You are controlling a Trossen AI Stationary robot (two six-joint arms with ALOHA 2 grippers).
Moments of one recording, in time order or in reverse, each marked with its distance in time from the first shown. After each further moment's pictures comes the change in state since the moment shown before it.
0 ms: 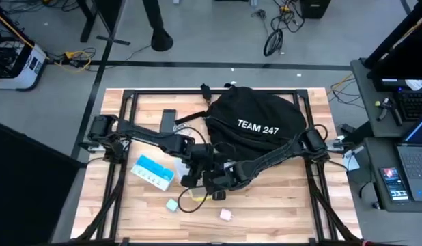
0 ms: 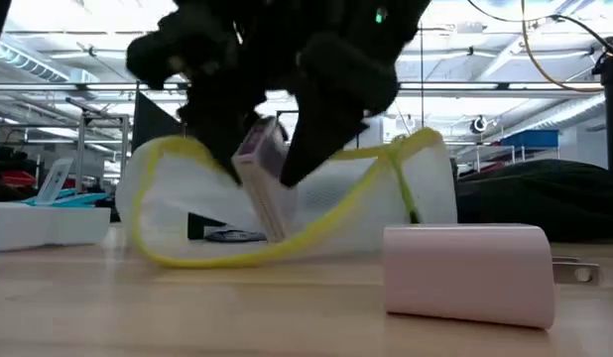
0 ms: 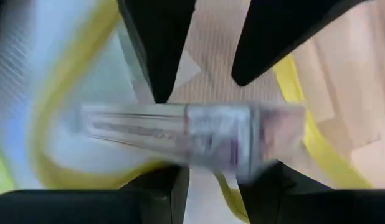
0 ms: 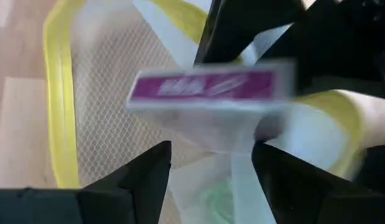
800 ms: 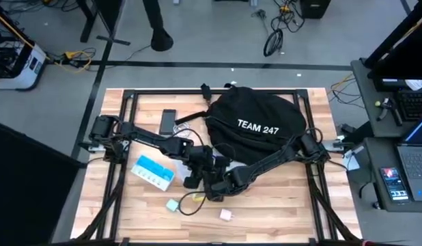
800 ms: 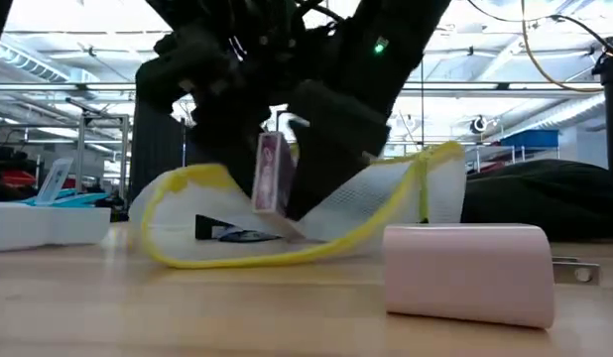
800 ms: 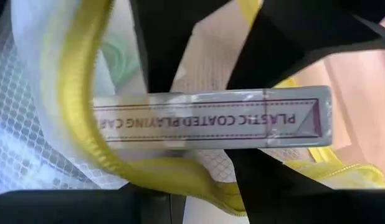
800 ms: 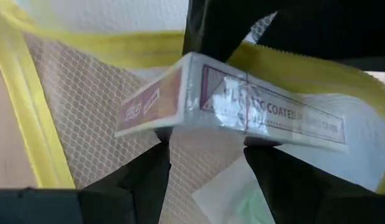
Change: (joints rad) left arm -0.002 0.012 -0.085 0.202 0.002 -0.051; right arm 0.026 0.042 0.001 -0.041 0.087 0.136
